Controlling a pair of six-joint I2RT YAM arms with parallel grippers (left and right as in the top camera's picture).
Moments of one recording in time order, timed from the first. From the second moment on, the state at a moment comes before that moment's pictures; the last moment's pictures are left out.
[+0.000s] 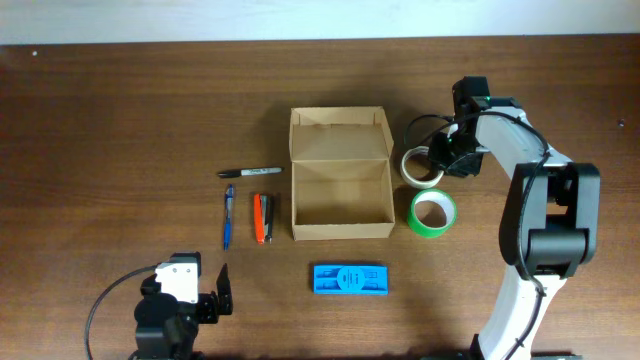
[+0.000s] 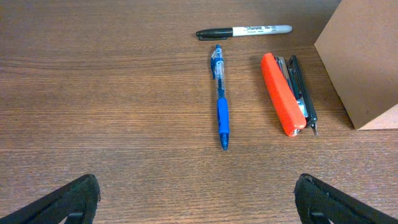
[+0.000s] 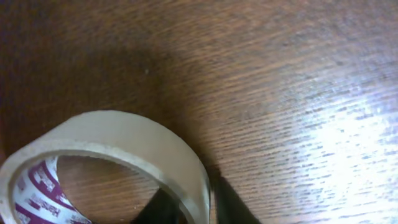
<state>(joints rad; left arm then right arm) 0.00 0.01 0.21 -0.79 0.01 0.00 -0.01 2.13 1.52 -0.88 -0.09 0.32</state>
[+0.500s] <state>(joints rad) 0.00 0.01 0.21 -0.79 0.01 0.00 -0.02 2.12 1.75 -1.03 -0.02 0.26</state>
